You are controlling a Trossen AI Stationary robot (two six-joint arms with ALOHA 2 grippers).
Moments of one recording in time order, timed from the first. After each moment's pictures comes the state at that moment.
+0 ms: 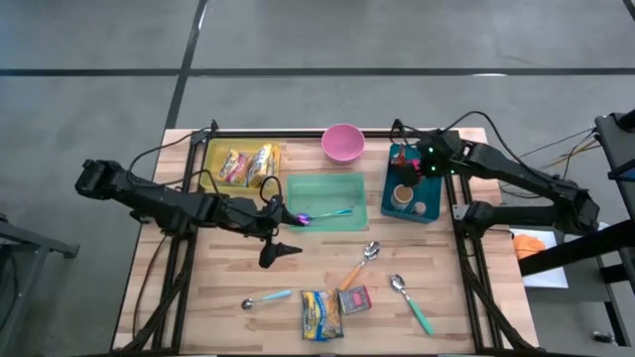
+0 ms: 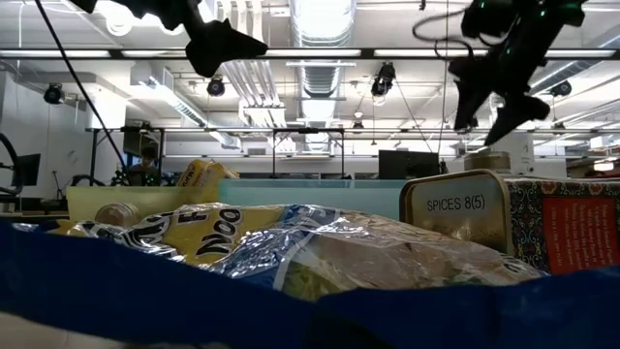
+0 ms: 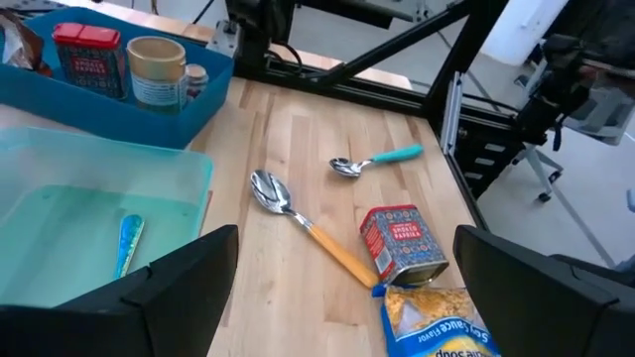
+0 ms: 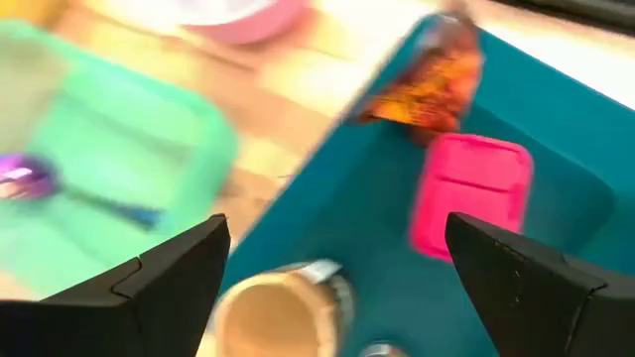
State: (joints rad) left arm -0.21 1.22 0.75 0.08 -0.05 -0.31; right arm -0.56 0.96 0.81 -0.83 0.07 0.61
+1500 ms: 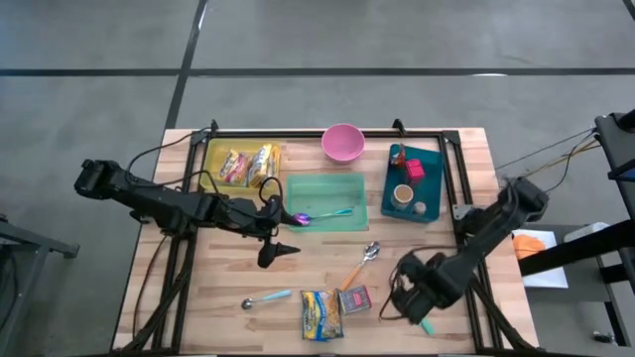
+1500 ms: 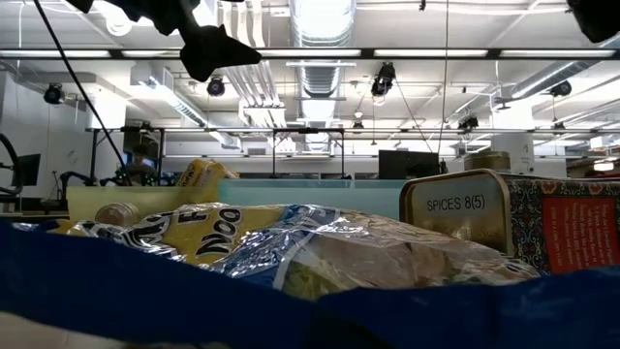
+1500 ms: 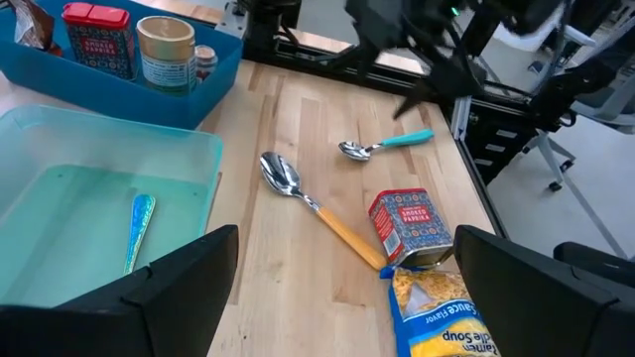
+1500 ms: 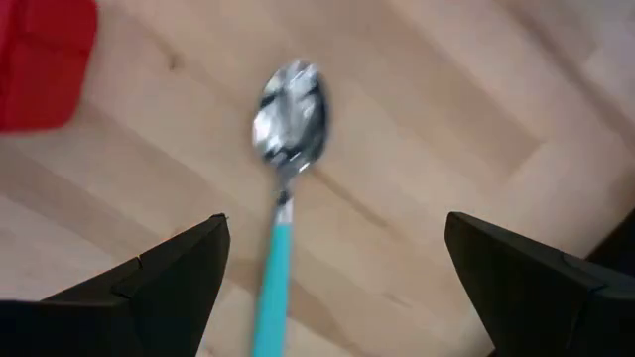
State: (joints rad) left arm -0.21 1.21 0.75 0.02 -0.06 -0.31; right arm 0.76 1.66 1.21 -1.16 0.08 1.70
